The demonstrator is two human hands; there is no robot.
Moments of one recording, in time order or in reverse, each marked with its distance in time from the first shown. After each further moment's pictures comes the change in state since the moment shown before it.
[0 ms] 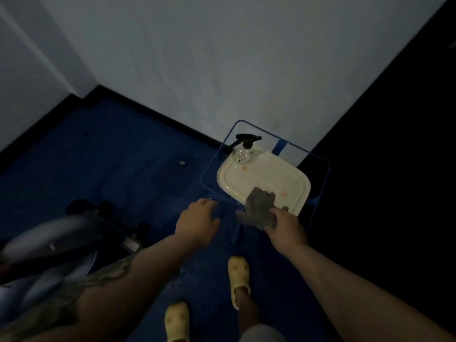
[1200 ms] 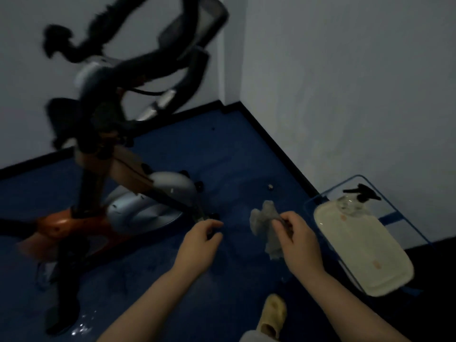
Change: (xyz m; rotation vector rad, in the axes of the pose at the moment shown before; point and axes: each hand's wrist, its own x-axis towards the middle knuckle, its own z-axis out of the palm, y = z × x) left_hand -0.236 -0.112 -0.025 -0.734 0.609 -0.447; right_hand -0.117 -0.170 0.054 0.204 0.021 -0.769
